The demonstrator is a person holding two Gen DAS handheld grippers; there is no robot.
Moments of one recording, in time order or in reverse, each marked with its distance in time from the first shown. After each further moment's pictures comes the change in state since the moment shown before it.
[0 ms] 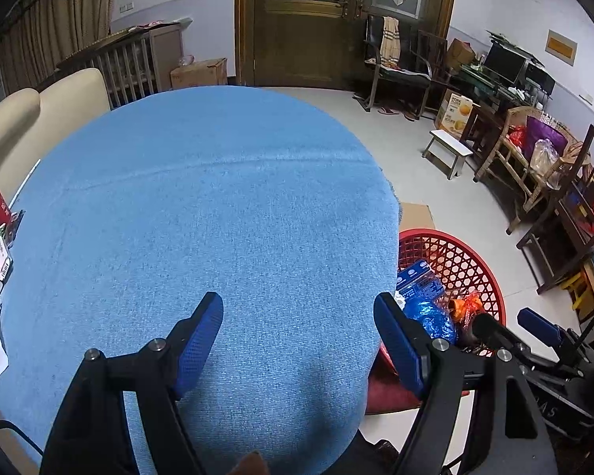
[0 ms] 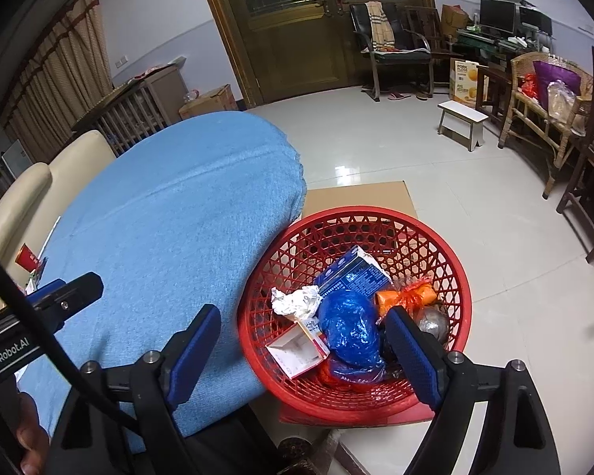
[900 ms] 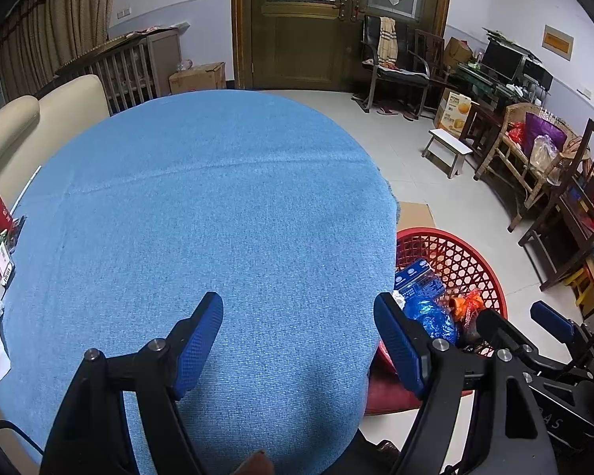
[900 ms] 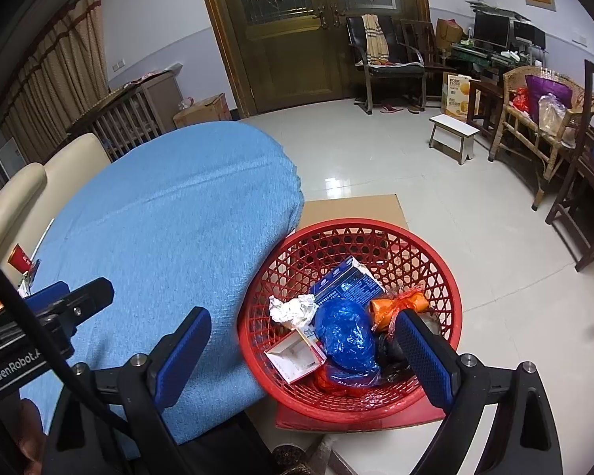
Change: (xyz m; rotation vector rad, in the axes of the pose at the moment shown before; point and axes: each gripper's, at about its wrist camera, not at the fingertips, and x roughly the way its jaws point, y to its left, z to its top) left arm -0.001 -0.004 -0.002 0.016 -0.008 0.008; right arm -0.011 0.010 -0.001 -0.019 -0.050 -0.045
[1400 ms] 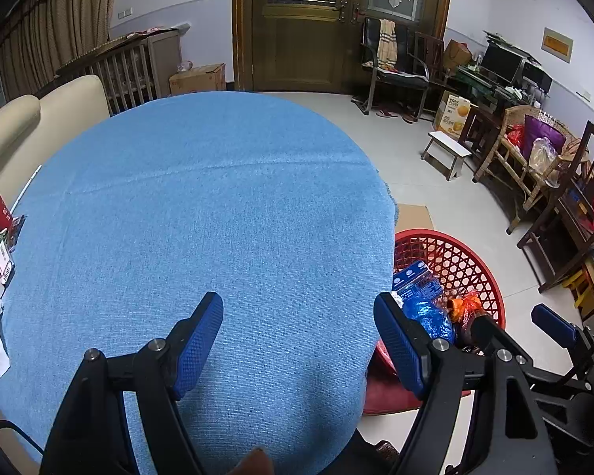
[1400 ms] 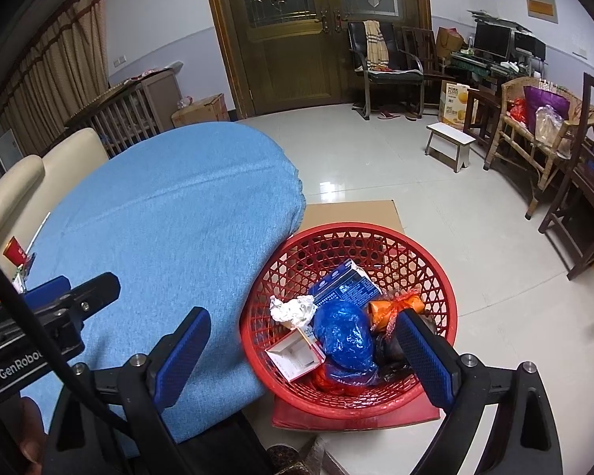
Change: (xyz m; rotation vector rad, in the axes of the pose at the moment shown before) left arm -0.004 0.000 -0.002 -0.002 -0.011 -0.004; right arm -0.007 0.012 -0.002 -0.031 -0.009 -0.034
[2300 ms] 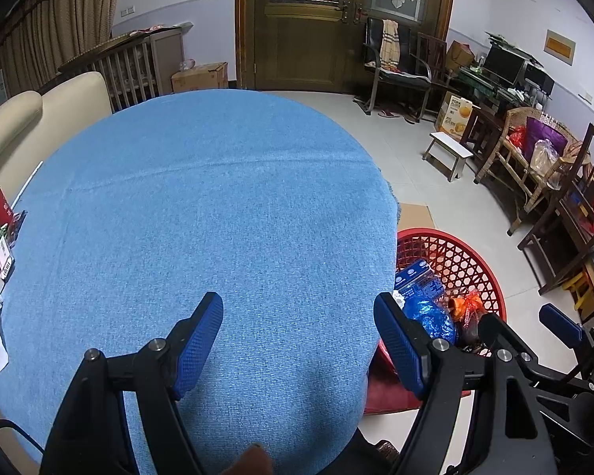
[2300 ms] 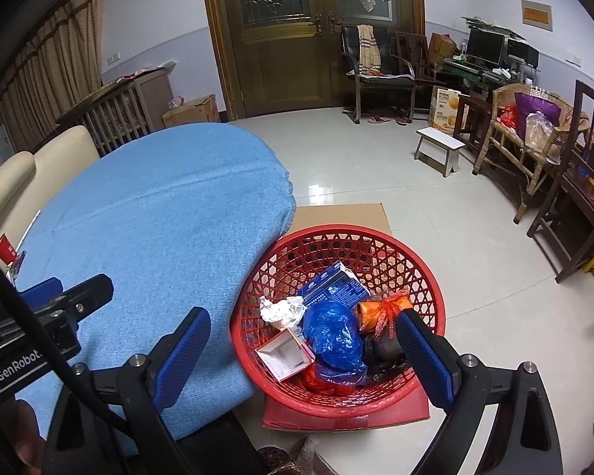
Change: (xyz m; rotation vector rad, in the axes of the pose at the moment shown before) left arm 0.000 0.005 -0.002 -0.012 0.003 0.003; right arm -0.006 0.001 0.000 -0.007 -0.010 -0.048
